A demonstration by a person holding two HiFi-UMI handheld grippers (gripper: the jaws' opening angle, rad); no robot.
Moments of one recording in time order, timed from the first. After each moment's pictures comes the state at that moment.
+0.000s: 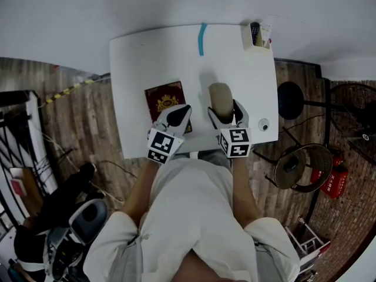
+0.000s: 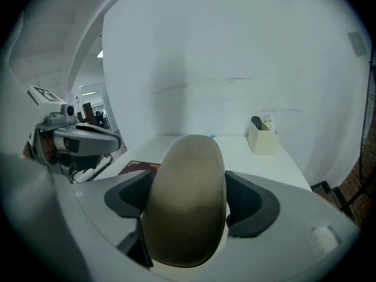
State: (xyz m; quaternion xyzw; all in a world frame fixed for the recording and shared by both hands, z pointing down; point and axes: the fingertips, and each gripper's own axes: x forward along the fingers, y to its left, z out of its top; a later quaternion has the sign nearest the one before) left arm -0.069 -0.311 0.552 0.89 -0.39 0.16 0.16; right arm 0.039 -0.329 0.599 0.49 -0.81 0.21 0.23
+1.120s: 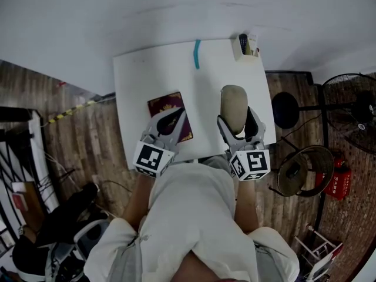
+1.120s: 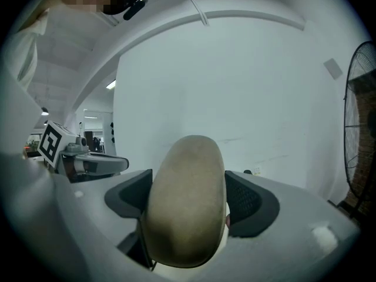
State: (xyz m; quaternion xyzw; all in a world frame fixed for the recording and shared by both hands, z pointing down) left arm -0.094 -0.299 0.434 0.91 -0.40 0.05 0.08; right arm 0.047 -0.298 0.438 0.54 -0.83 0.10 0.06
